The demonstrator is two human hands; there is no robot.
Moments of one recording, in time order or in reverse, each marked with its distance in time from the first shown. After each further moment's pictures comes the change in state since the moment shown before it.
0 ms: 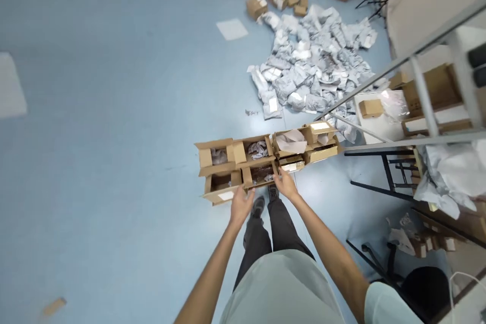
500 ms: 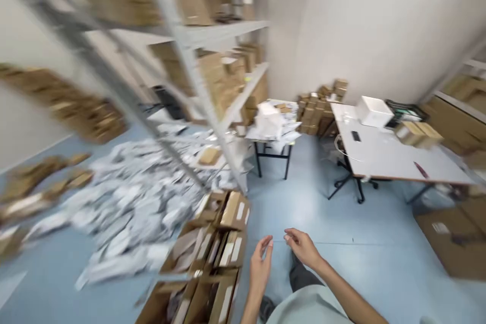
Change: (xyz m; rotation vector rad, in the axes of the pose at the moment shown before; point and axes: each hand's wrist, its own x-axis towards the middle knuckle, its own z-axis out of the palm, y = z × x) left_hand -0.293 0.149 0.128 0.166 -1.063 0.590; right_hand -0.420 0.137 -0.061 0.876 1.059 0.199
